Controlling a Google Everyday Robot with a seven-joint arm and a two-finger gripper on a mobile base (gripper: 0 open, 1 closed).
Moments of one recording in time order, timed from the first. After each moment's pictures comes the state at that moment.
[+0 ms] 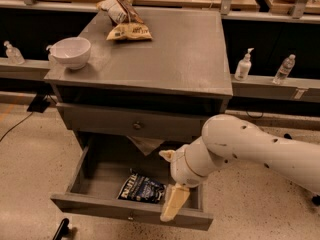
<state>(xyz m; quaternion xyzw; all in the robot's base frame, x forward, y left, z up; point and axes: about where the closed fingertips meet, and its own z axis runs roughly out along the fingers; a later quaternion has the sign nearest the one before) 0.423 -0.016 0.661 -0.68 0.67 0.18 0.23</state>
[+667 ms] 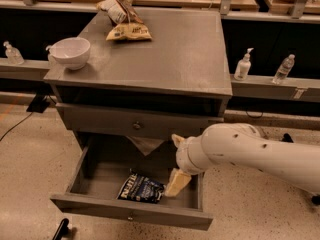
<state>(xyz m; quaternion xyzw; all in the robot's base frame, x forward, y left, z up) 0.497 -0.046 0.636 -0.64 0.71 0.06 0.29</state>
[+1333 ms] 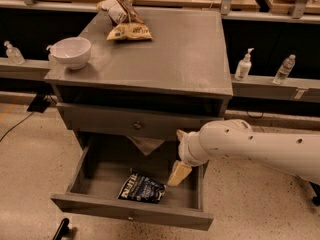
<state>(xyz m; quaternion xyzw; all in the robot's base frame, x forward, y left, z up) 0.549 -0.063 0.602 -0.62 0.73 0.04 0.28</state>
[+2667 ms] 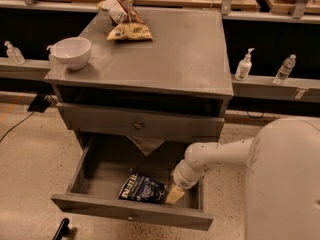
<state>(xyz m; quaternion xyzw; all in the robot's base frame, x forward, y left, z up) 0.529 -0.063 0.408 -0.61 0.77 0.13 0.14</state>
